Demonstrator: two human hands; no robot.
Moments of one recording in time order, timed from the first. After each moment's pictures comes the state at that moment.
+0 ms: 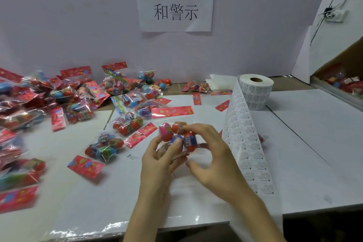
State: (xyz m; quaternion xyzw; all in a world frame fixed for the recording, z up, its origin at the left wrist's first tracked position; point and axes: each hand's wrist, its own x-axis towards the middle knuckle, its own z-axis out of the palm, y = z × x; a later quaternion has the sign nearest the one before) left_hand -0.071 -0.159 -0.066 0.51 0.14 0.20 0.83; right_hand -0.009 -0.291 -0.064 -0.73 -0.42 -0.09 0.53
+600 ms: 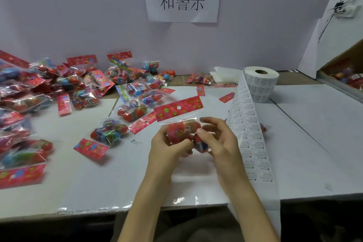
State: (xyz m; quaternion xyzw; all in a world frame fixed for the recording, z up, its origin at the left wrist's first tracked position) left_hand -0.072 -0.161 -0.076 0.64 0.13 0.18 0.73; right_hand -0.019 -0.284 -0.073 -0.62 -0.17 0.05 0.76
